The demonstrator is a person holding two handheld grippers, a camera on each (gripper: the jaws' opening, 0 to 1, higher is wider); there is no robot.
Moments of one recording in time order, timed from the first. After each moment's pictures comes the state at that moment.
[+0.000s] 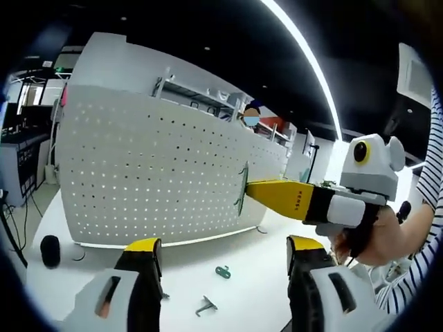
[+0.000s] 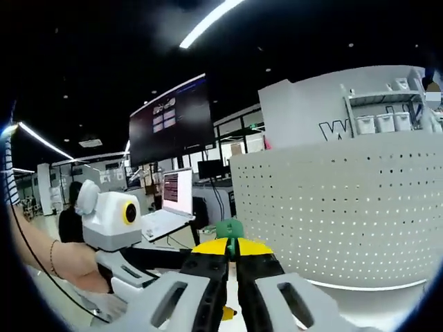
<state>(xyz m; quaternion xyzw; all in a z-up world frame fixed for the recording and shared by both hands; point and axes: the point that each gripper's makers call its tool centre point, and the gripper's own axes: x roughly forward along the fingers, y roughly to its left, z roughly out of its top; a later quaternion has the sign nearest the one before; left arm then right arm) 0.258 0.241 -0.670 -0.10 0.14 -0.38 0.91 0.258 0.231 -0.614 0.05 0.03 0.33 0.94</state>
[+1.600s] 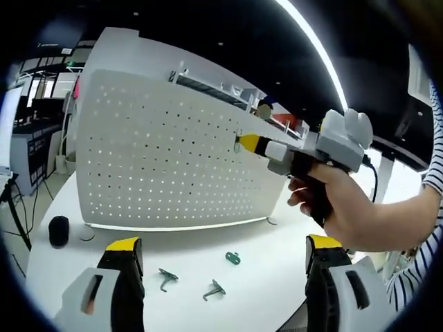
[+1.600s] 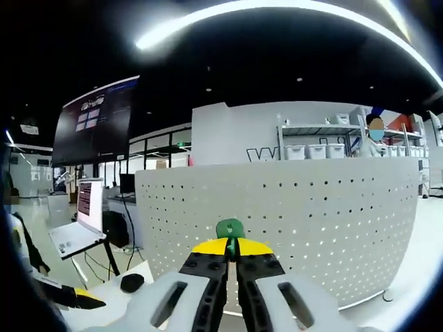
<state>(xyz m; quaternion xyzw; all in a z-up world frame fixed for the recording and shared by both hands) 0.249 0.263 -0.700 -0.11 0.16 -0.34 0.92 0.367 0.152 -0.606 0.02 -0.03 0.08 1.00</state>
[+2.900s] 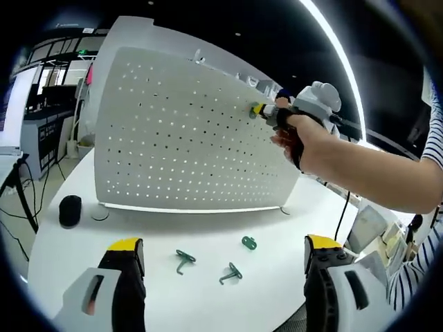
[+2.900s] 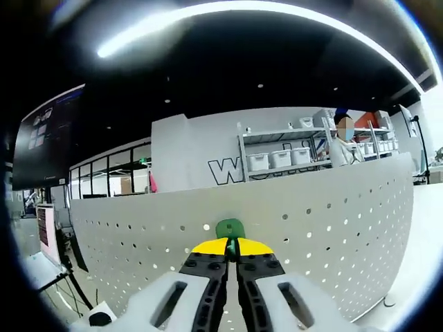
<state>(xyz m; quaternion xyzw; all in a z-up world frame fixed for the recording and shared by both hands) 0.254 0.292 -0.734 -0.11 0.21 -0.30 0.92 0.456 0.094 -0.577 0.07 -0.06 -0.03 0.99</state>
